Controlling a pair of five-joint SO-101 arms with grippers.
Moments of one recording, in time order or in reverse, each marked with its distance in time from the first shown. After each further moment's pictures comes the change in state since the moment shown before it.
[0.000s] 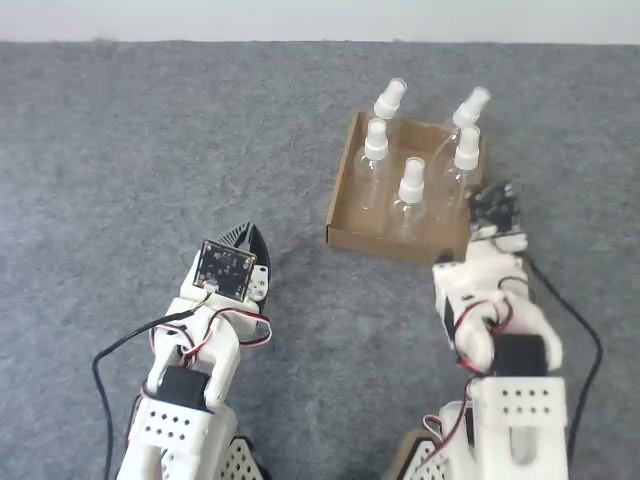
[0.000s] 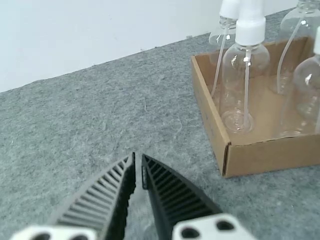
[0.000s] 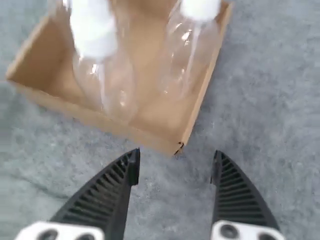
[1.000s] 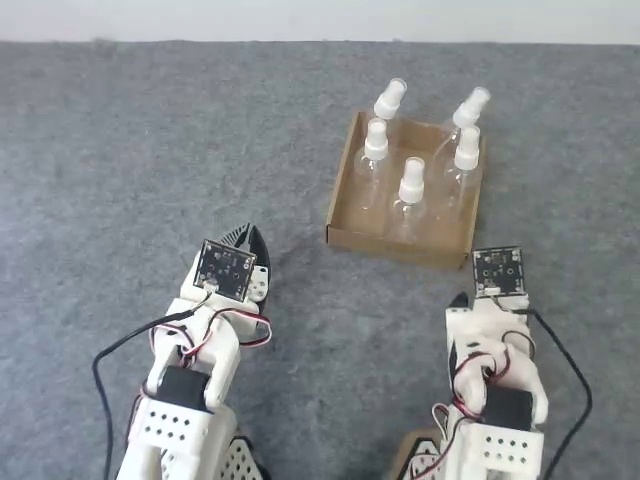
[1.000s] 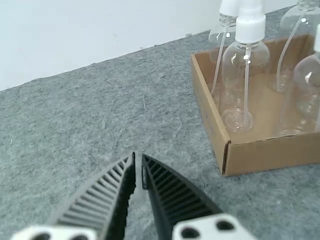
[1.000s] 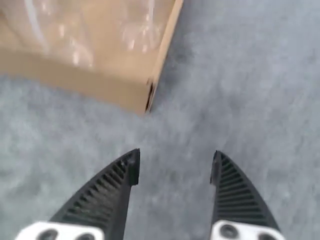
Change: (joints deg) left arm 0.0 0.0 0.0 0.4 0.0; right arm 9.2 -35.3 30.4 4.5 3.9
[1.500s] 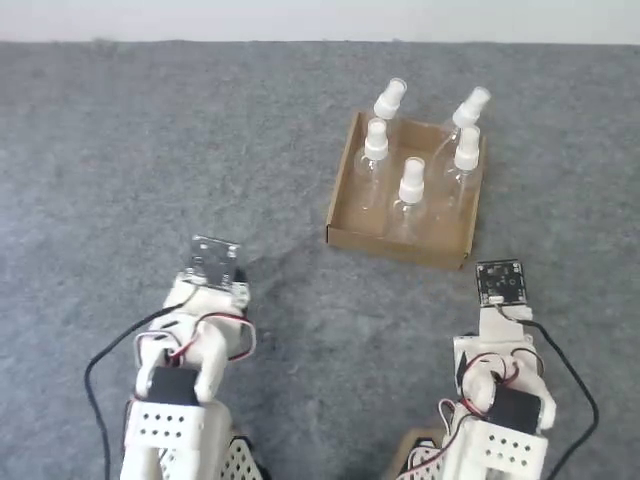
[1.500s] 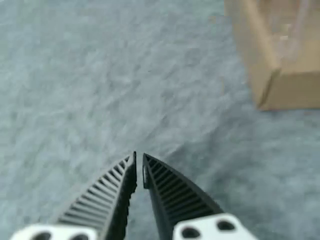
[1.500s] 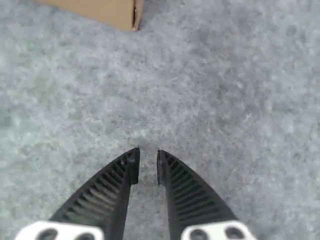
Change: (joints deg) left arm -8.4 0.0 0.0 15.6 0.0; right arm 7.0 -0.1 0.0 13.7 6.2
